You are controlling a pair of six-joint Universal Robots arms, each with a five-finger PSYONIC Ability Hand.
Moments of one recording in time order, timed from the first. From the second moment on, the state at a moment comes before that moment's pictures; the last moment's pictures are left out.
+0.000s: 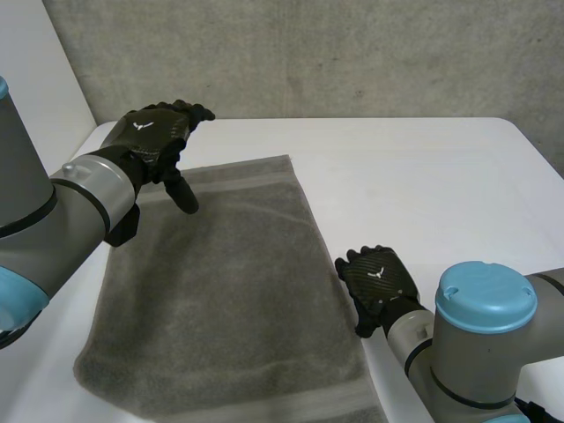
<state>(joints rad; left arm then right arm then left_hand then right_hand) 4.28 -1.81 -1.37 3.03 -1.51 3.19 2.15 -1.10 1.83 -0.36 1.58 2.84 0.18 0.16 0.17 0.17 0.03 0.33 0.38 0.37 0.36 0.18</state>
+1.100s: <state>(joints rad) 4.29 -1.81 -1.37 3.04 -1.51 3.19 2.18 -1.17 1.71 -0.16 1.34 2.96 0.18 0.16 0.17 0.17 0.03 0.51 0.59 0.60 0.60 0.44</state>
